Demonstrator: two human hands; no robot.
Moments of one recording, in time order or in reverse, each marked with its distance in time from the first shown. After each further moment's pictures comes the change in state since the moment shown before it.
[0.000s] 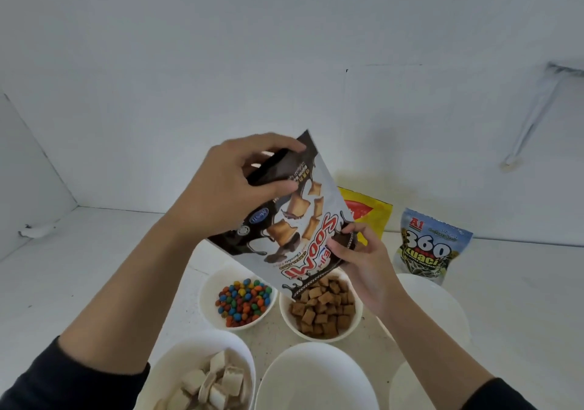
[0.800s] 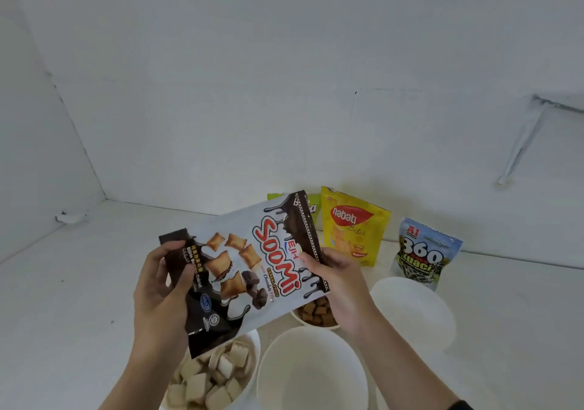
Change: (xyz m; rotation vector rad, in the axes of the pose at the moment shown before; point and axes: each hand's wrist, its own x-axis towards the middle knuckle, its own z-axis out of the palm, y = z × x) left_hand -0.183 -0.024 0.029 -0.659 0.800 -0.546; right_hand -0.058 0.011 0.051 -0.230 -0.001 0.111
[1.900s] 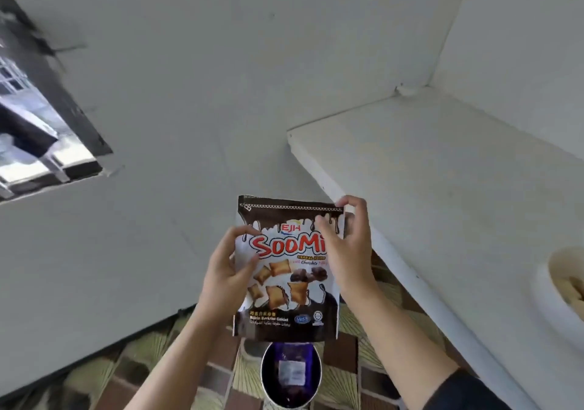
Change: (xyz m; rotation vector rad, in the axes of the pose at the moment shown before) left_hand -0.215 0.073 -0.451 0.405 0.522 -0.188; right_hand -0.242 0.262 0.412 -0.353 -0.622 -0.039
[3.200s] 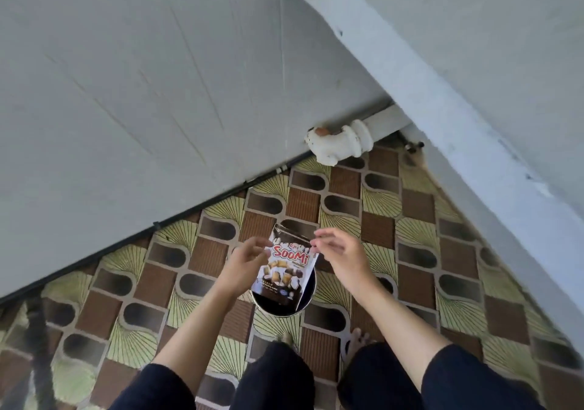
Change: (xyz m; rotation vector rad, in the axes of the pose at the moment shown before) left_hand 0.025 -0.291 0.024 0.300 -0.254 -0.562; right_hand -0.056 0.292 -0.036 -0.264 -0.303 0.499
